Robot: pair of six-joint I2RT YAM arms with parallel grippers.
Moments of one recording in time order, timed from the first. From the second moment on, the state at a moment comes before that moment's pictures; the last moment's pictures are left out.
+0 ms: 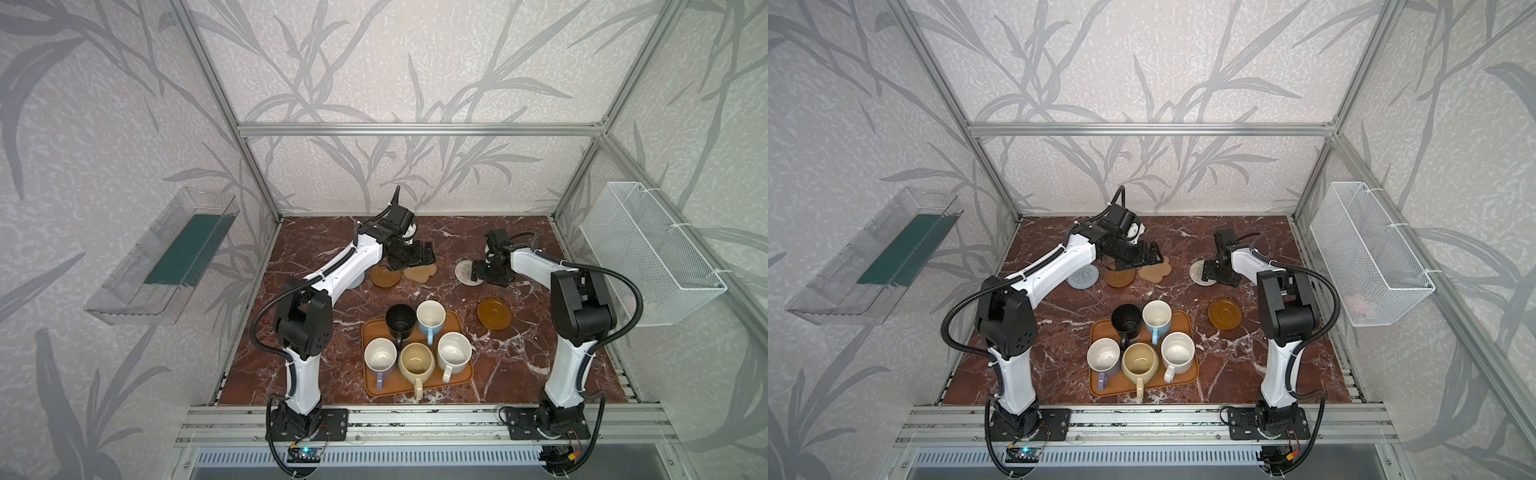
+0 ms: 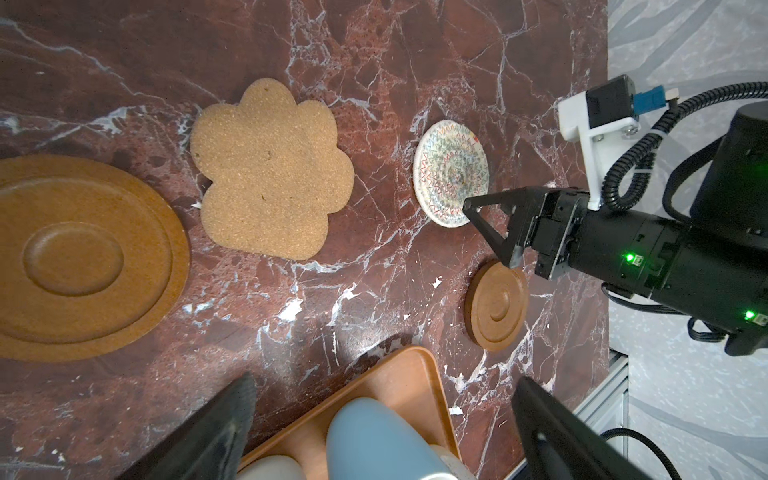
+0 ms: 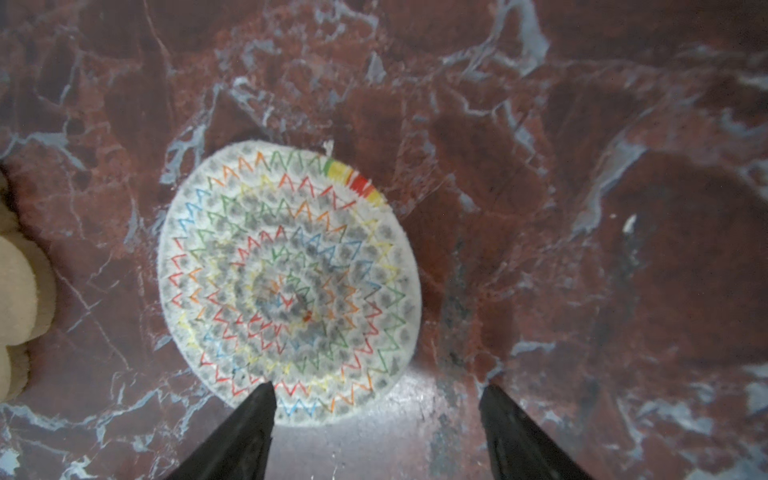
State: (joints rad) left arm -0.52 1.94 1.75 -0.81 0.32 -0.52; right arm 0.19 1.98 1.34 -0.58 -0.06 0.37
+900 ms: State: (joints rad) left arm -0.52 1.97 1.77 -0.82 0.32 -0.51; right arm 0.23 2.13 1.54 -0.62 -0.09 0.32
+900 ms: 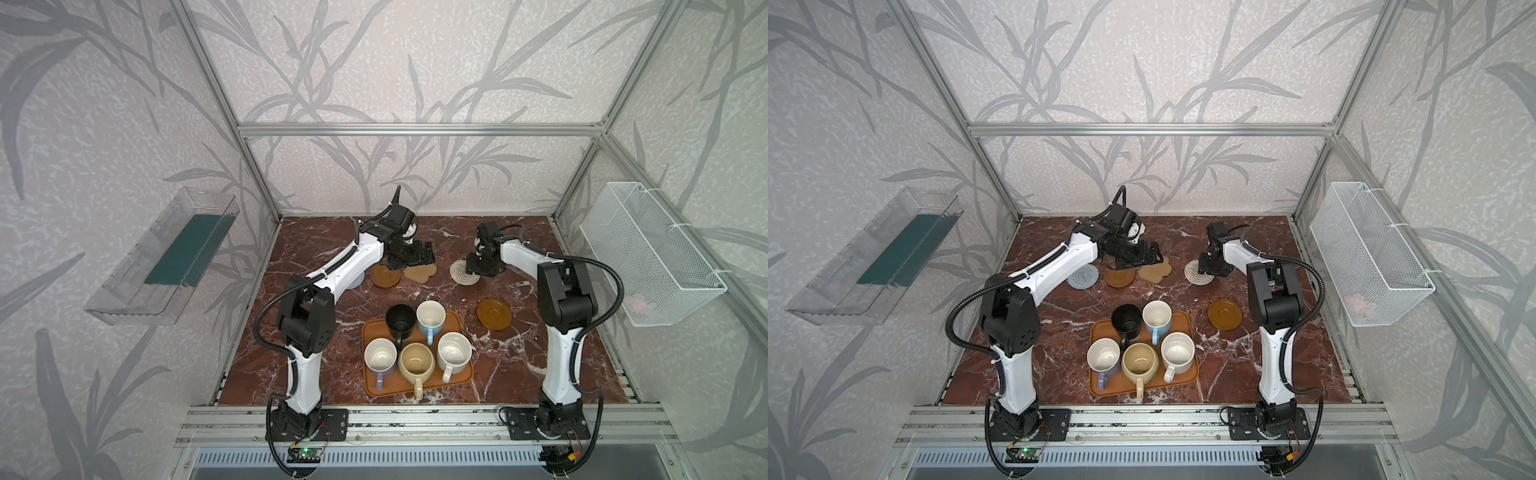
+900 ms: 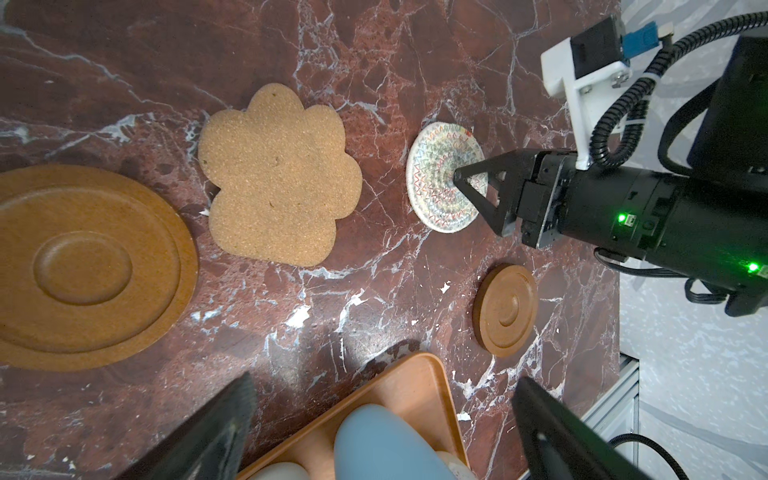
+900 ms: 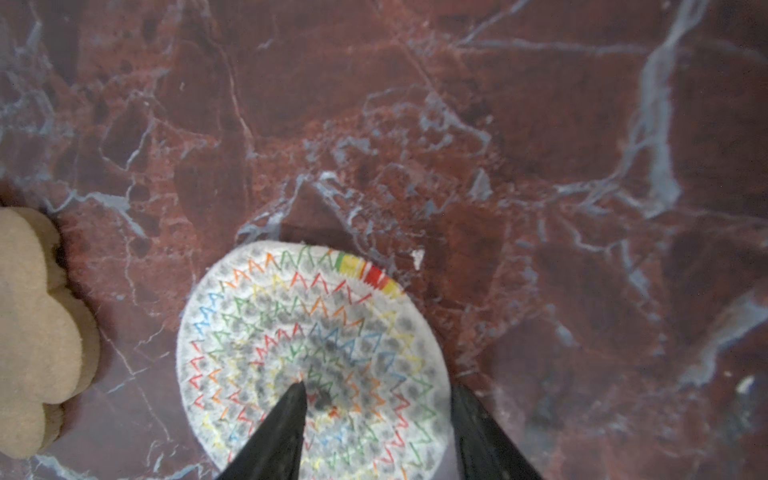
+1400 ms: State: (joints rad) left arm -0.50 1.97 1.76 -0.81 0.32 -0.51; right arm 0.30 2.19 1.65 -0.68 -0.03 0.33
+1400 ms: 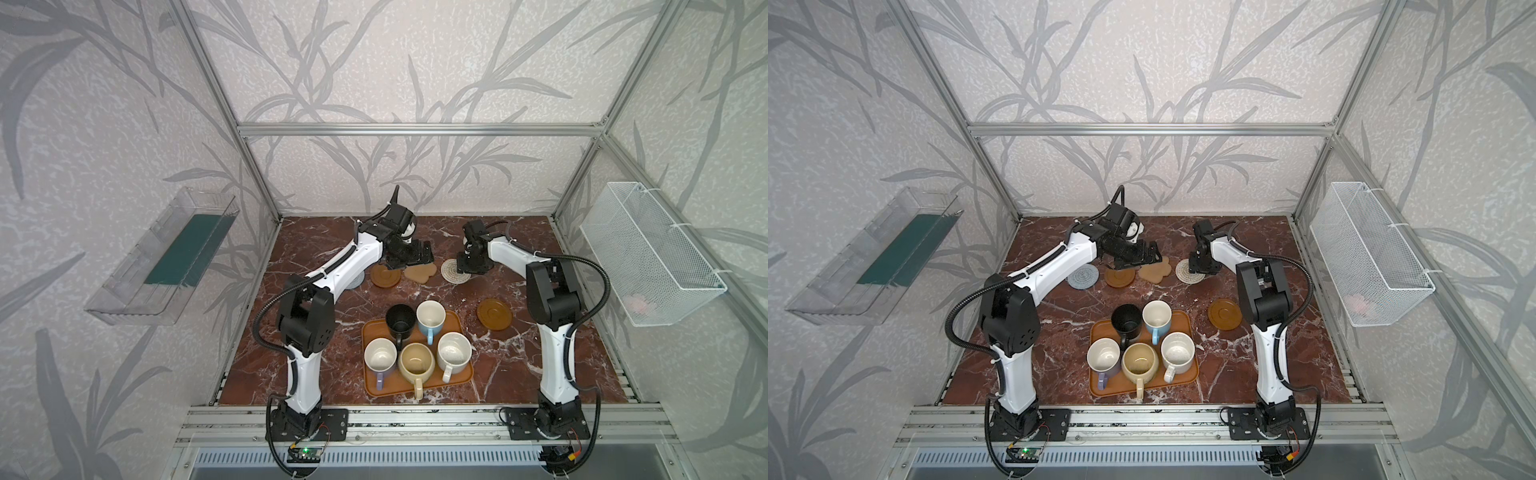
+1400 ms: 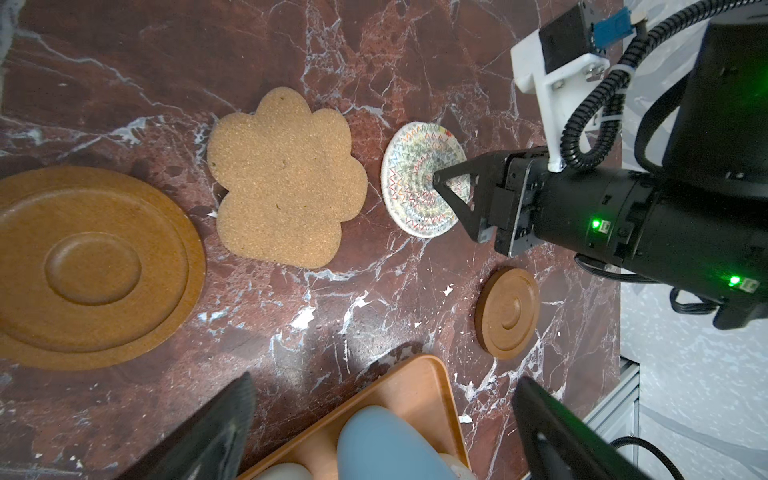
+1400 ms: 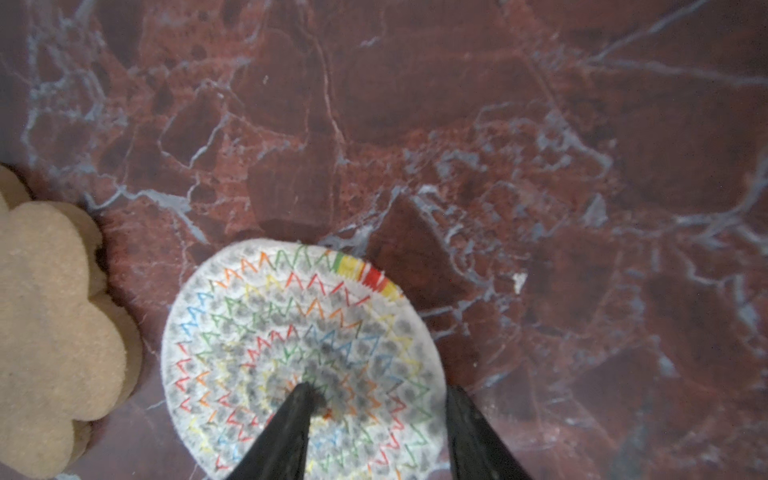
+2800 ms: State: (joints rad) left arm -0.49 1.71 1.59 -0.80 0.26 -0.52; right arm 0.30 1.74 1.51 -0.72 0.05 0.31
